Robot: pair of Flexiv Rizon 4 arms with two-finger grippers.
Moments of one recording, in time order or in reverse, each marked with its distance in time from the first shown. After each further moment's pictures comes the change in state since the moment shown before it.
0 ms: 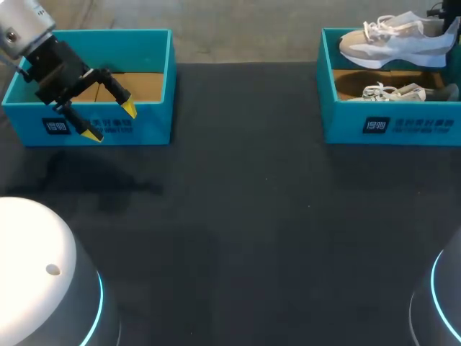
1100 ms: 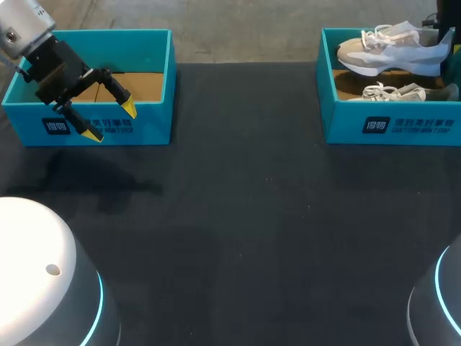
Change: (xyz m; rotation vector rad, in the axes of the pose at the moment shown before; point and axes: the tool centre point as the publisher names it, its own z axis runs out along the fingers) left arm 0.000 0.000 0.000 0.000 0.000 0.000; right arm 0.008 0.001 0.035 0.030 -0.002 0.031
